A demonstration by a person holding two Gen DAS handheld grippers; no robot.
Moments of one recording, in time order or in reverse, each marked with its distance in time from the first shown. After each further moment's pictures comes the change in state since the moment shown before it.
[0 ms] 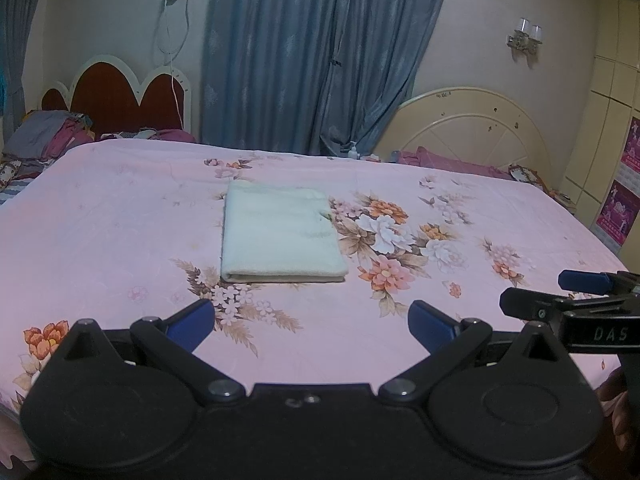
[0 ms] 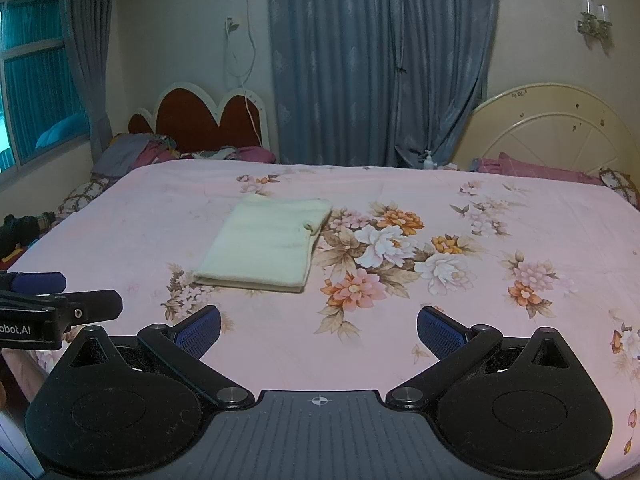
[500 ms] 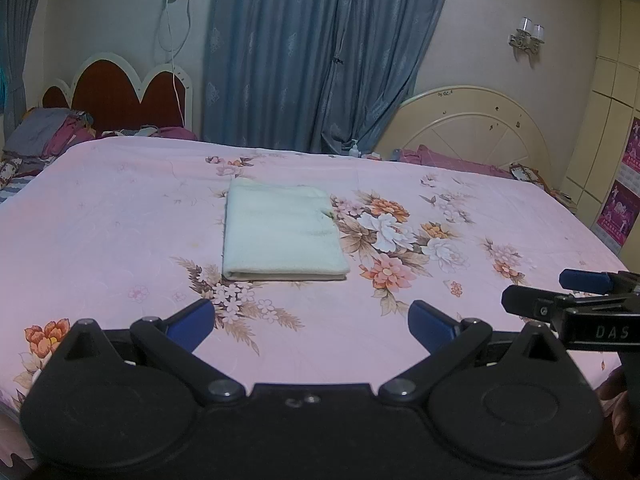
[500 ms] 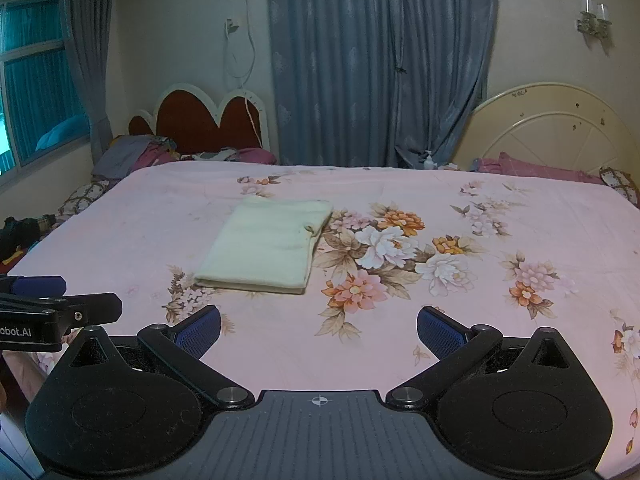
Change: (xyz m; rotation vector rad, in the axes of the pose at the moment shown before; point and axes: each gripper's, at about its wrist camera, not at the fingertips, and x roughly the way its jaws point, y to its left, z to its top) left arm 0.000 -0.002 -0.003 -0.005 0.008 0.001; right arm -0.001 0.002 0.002 0.003 0.001 0.000
